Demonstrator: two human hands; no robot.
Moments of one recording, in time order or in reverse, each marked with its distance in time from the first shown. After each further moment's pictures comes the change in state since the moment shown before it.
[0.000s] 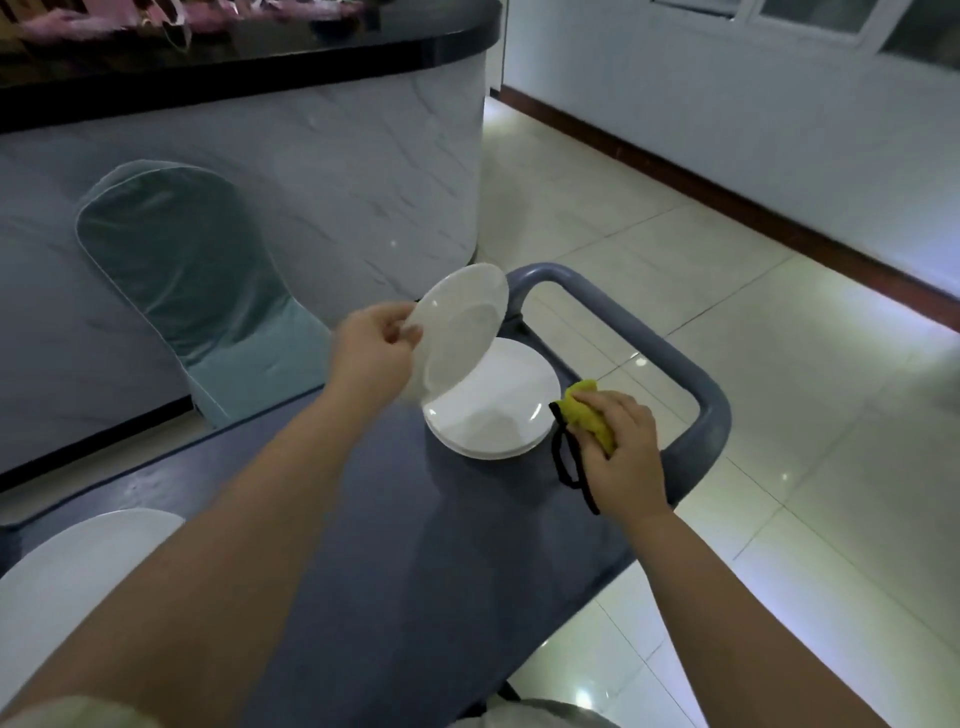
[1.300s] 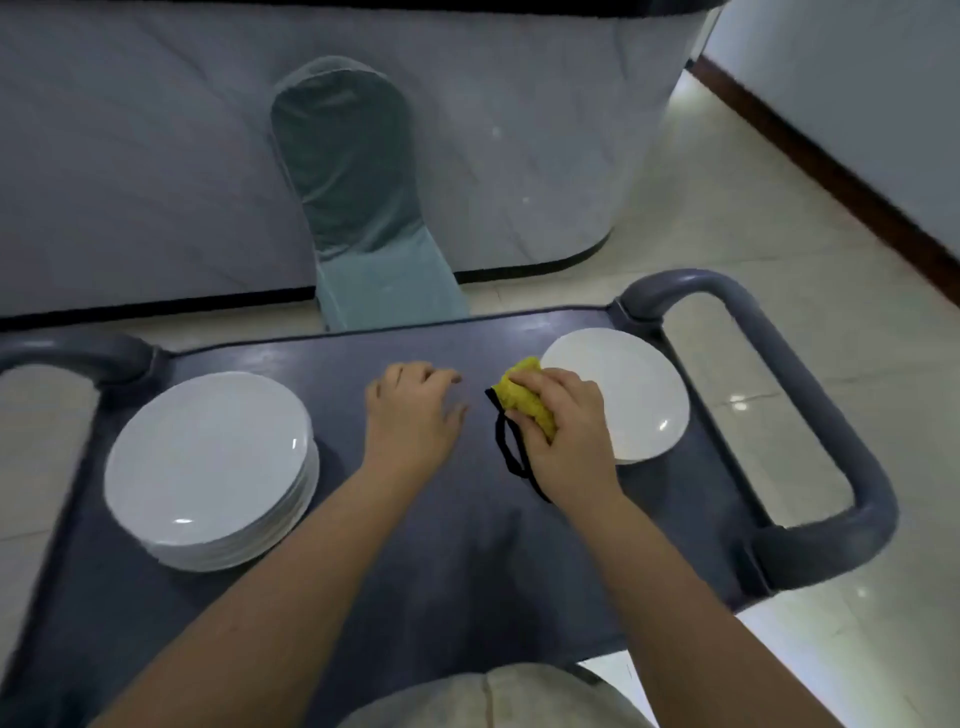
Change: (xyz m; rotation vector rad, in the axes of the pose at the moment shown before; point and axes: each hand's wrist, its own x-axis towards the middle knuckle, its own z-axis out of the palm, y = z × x) left_hand -0.096 -0.092 -0.042 0.813 0.189 -0.018; right_hand 0.011 -0.097 0.110 0.095 -0.387 -0.294
